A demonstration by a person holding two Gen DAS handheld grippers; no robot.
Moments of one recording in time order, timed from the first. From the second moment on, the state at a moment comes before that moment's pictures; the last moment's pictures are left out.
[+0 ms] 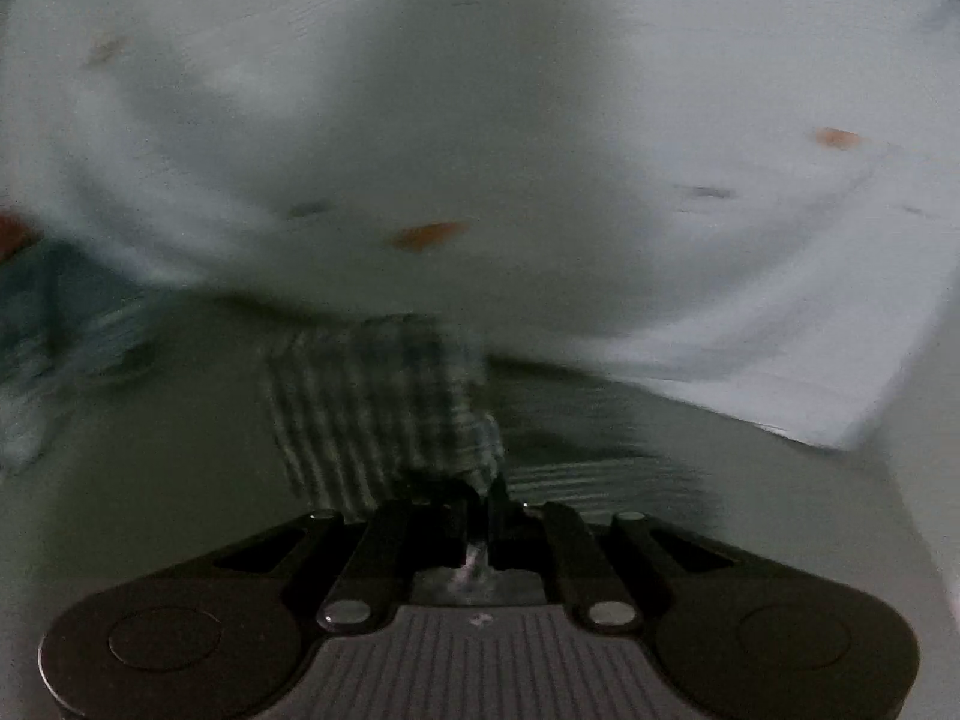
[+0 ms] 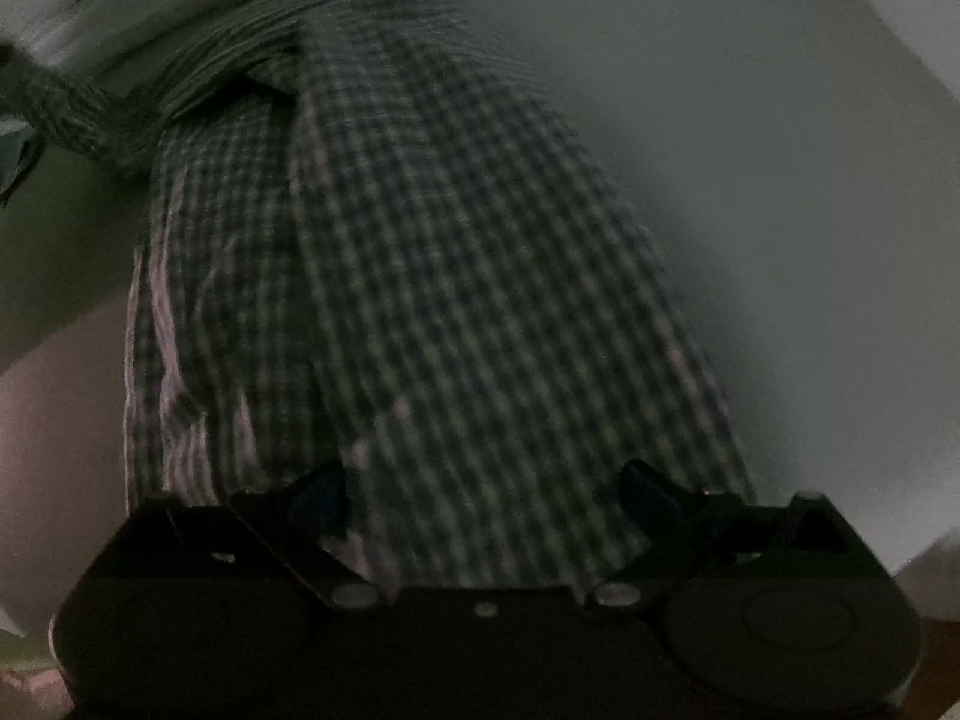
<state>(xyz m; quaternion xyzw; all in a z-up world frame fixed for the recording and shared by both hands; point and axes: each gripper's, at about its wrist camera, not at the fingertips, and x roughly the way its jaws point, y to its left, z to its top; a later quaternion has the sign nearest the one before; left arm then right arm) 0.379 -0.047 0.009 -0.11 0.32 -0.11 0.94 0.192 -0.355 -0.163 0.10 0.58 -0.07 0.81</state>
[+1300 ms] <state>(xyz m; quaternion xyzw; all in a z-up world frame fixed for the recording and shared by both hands) 0.304 -0.133 -0.127 -0.05 0.57 -0.29 0.77 0.173 -0.342 -0.156 0.17 0.58 0.12 0.79</state>
